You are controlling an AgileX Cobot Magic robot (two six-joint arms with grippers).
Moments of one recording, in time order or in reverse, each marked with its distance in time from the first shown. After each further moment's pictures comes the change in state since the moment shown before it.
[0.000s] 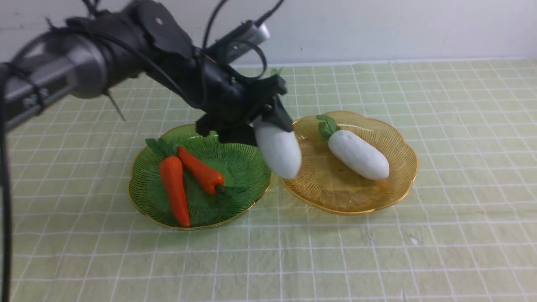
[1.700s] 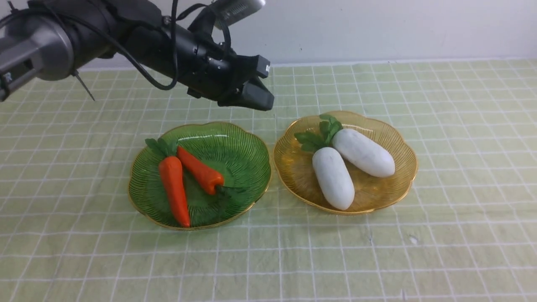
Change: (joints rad) right arm 0.000 -0.732 1.037 -0.255 -1.170 0.317; left arm 0.113 -0.095 -0.042 -0.078 0.142 0.489
